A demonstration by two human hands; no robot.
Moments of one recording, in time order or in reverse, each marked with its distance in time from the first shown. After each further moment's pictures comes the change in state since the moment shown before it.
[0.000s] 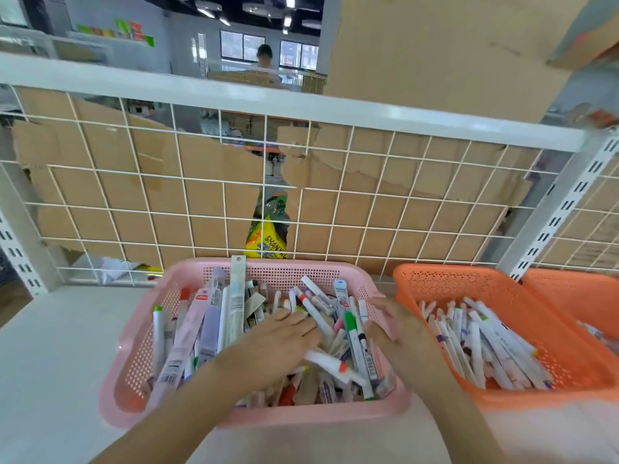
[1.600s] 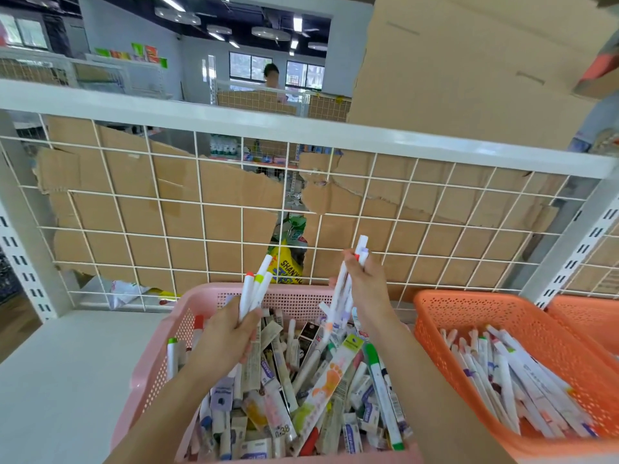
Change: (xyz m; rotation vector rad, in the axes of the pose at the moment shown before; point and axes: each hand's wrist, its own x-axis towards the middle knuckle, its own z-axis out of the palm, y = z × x) left_hand -0.030 -0.061 -0.014 -1.021 0.344 -1.079; right_hand 0.123 -0.071 0.043 0.976 0.178 0.185
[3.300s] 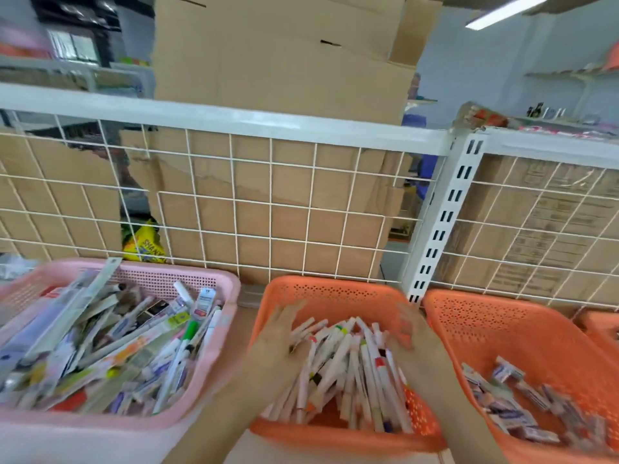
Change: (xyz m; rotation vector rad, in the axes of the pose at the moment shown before) left_hand -0.059 0.145 0.307 0.247 -0.003 0.233; right_hand -0.007 0.018 -0.368 -0.713 -0.117 -0.022
